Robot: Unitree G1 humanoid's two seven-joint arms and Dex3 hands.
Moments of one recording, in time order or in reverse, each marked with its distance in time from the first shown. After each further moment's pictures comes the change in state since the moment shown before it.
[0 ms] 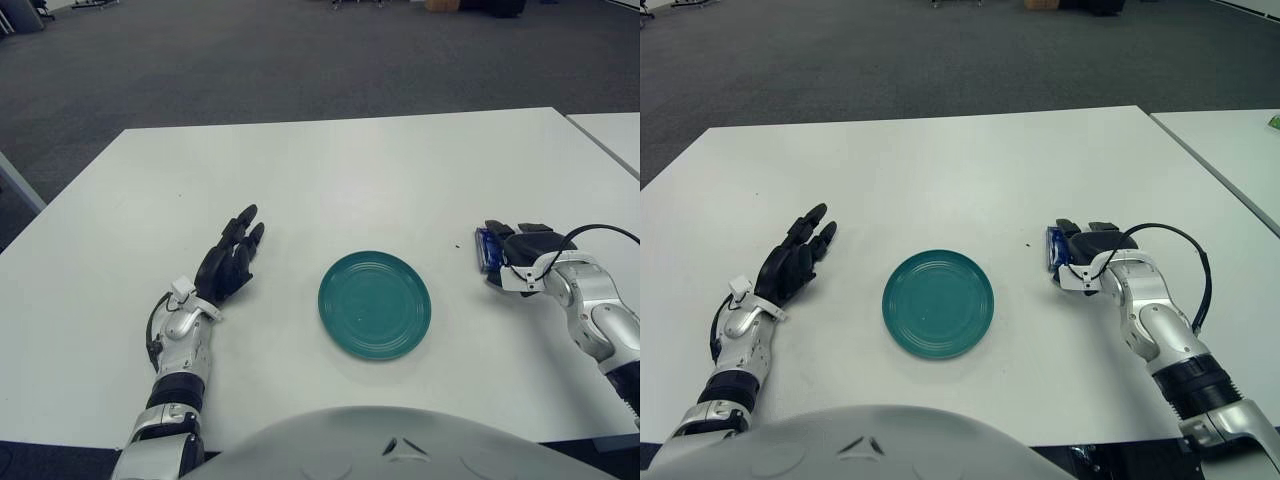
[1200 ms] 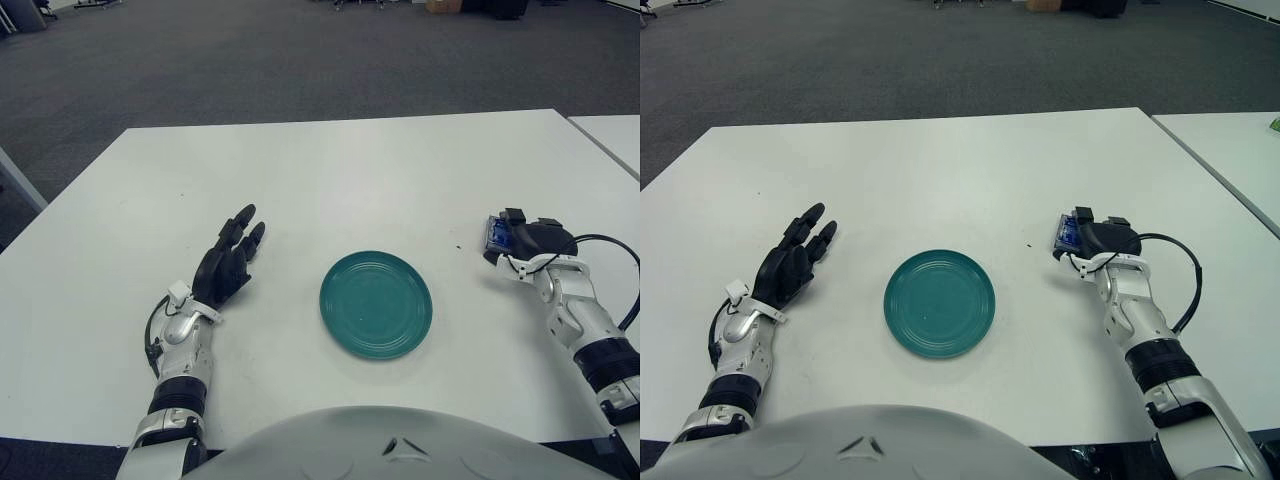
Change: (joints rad) left arm -0.024 -0.017 0.027 0.035 -0.029 0.020 -0.014; right arm -0.095 0.154 0.017 0.298 0.048 0.096 -0.406
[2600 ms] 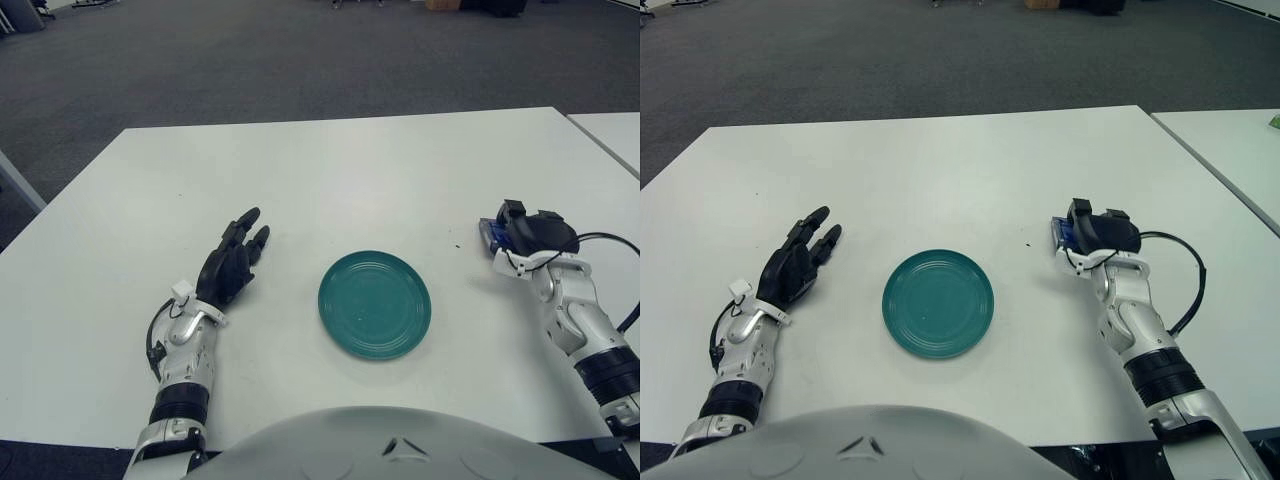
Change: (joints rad) left arm 0.036 -0.014 -0.012 -0.102 -0.008 0.116 0.046; right arm 0.053 -0.032 -0.033 -0.302 -0.013 0.101 0.057
